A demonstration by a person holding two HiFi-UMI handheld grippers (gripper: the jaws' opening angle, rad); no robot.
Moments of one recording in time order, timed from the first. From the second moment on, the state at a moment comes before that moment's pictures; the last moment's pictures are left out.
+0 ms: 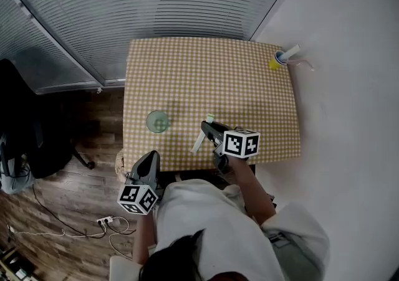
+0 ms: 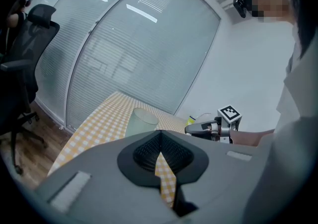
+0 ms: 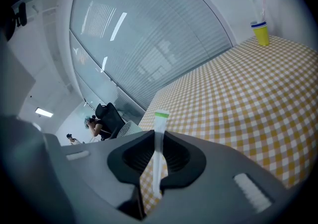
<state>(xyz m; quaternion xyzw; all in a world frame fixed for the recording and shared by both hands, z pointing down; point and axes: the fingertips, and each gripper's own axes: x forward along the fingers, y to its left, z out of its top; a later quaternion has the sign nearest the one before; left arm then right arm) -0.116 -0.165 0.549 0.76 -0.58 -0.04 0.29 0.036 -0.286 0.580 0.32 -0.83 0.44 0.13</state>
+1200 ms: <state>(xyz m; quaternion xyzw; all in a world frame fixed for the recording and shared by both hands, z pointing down) -0.150 -0.153 0.563 0.74 -0.59 -0.04 0.32 0.003 -0.281 0.652 0.35 -0.79 0.43 0.25</state>
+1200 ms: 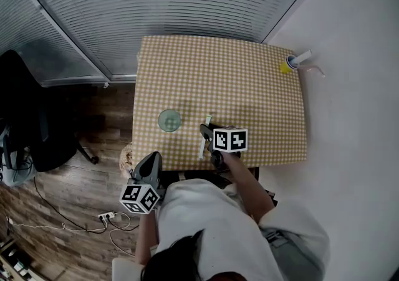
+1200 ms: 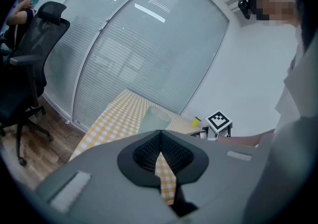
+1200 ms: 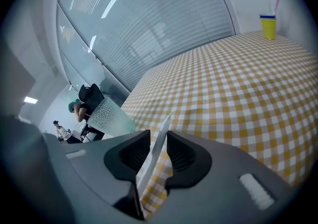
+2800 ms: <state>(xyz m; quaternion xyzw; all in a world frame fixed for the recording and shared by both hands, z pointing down) -0.108 -0.187 0.533 0.76 -0.58 -0.06 0.28 0.037 -0.269 0.528 0.36 -0.89 0.24 0.16</state>
